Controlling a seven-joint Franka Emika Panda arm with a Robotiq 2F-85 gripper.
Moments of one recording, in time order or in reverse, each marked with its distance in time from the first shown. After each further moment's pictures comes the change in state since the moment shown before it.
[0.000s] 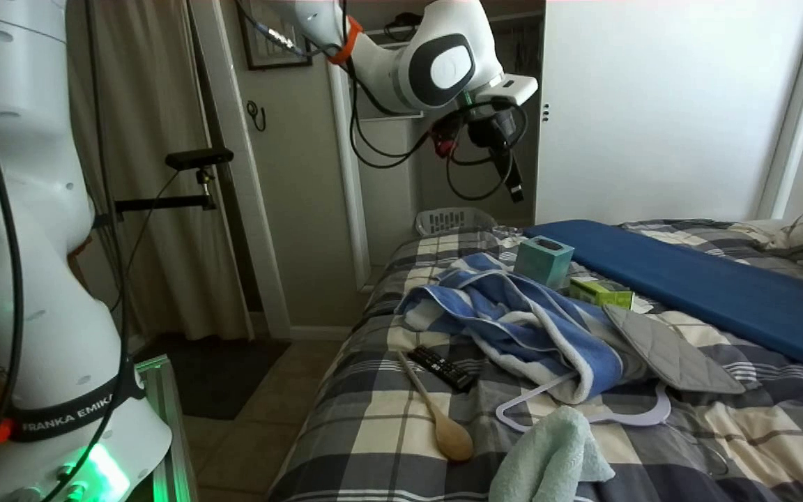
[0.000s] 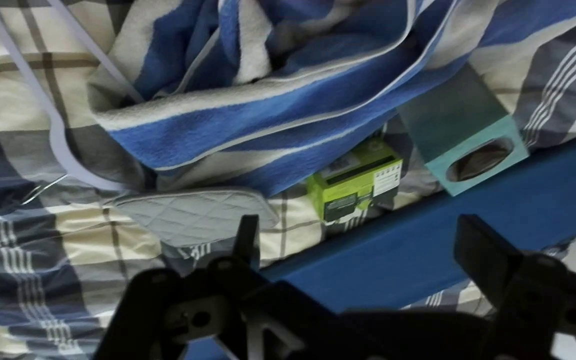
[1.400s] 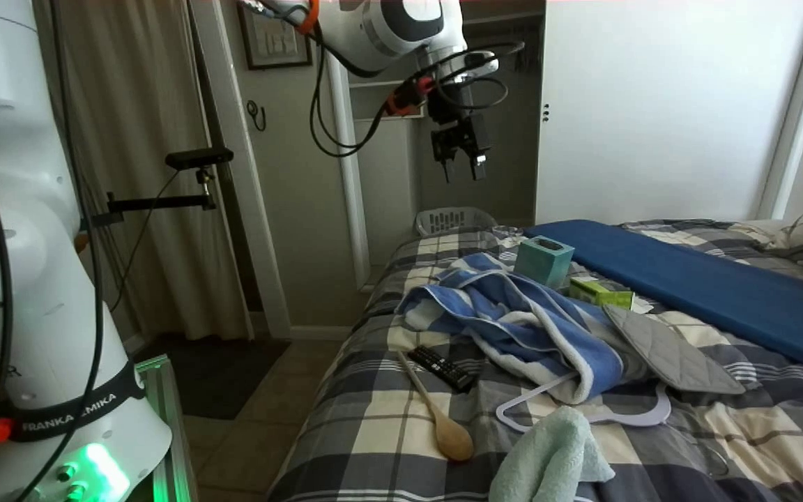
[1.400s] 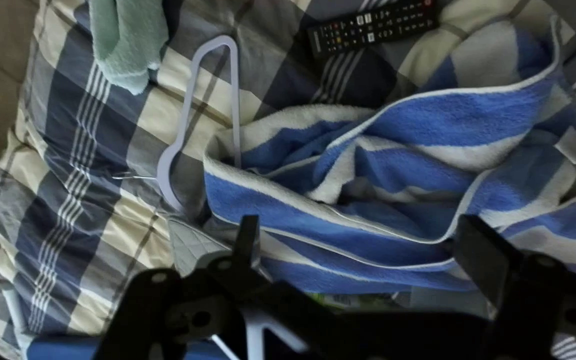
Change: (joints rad) arm 0.217 -0.123 -0.123 0.055 -0.177 -0.547 -0.321
